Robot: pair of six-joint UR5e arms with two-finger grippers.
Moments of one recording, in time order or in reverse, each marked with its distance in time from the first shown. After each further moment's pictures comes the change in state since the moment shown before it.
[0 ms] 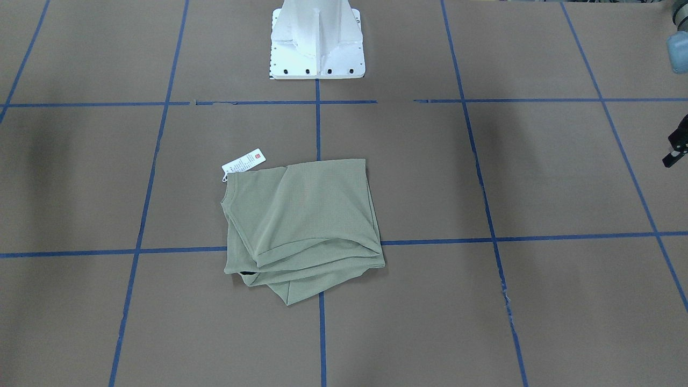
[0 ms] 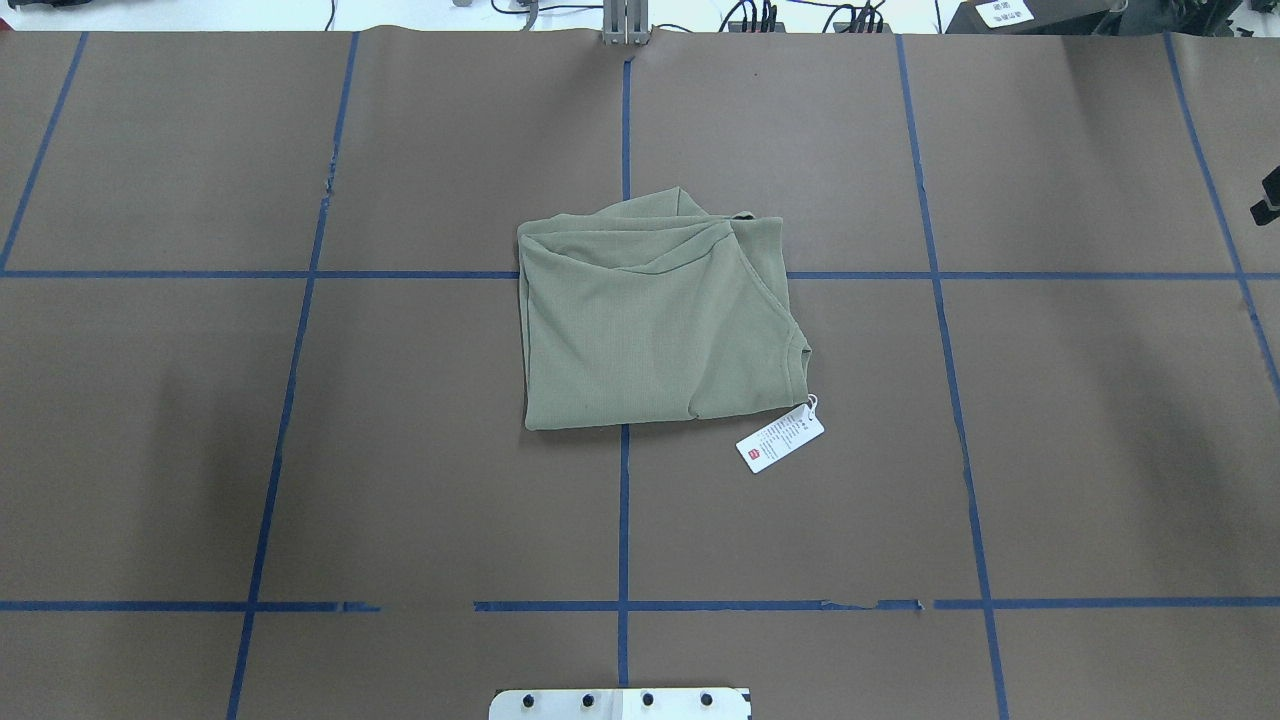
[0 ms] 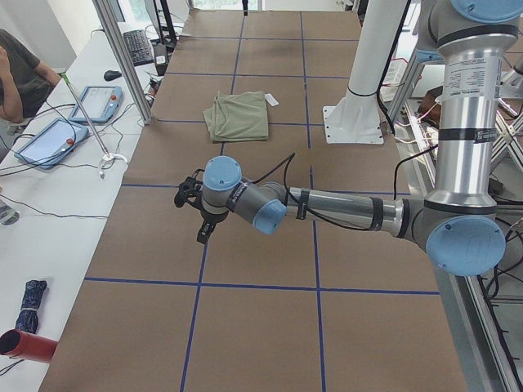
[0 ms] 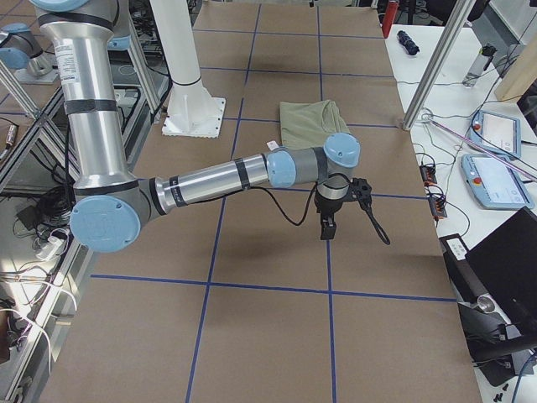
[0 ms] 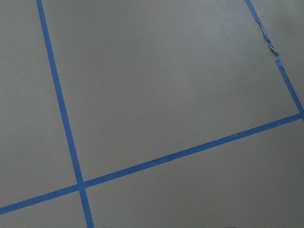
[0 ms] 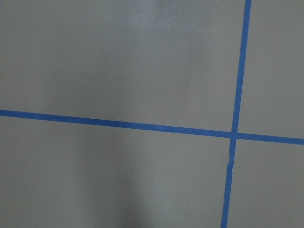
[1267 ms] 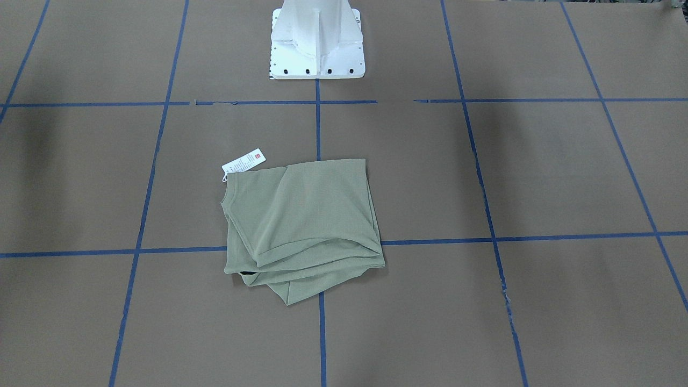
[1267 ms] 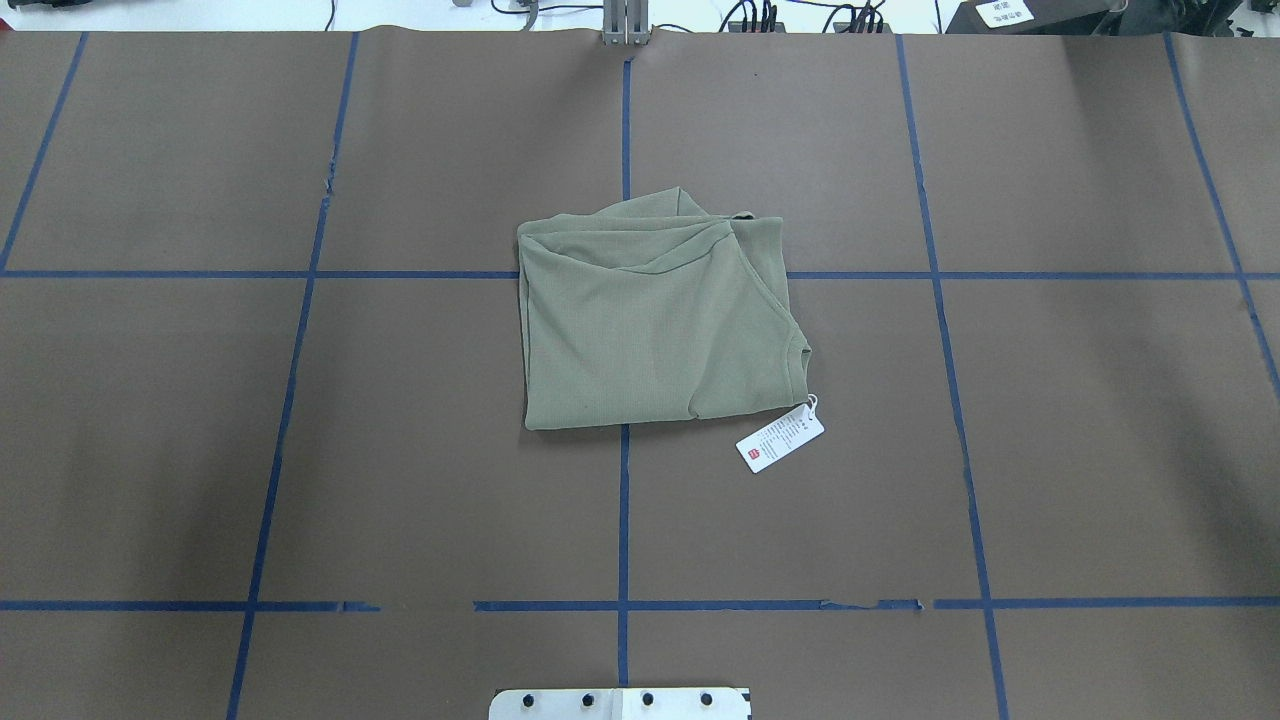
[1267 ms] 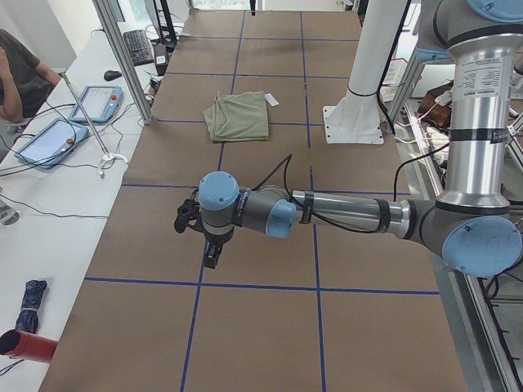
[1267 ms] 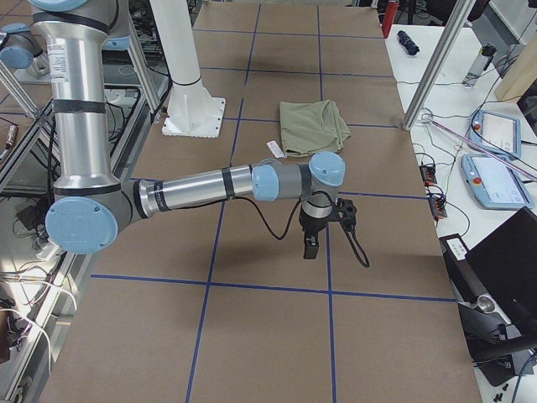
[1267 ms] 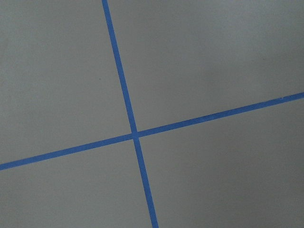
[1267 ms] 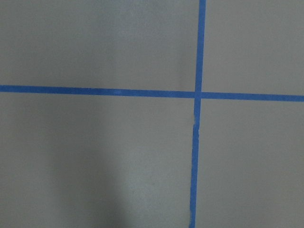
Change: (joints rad) left arm -0.075 0.017 0.005 0.238 -0.070 0.088; right arm 0.007 -0.108 0.014 -0.001 -0.022 0.007
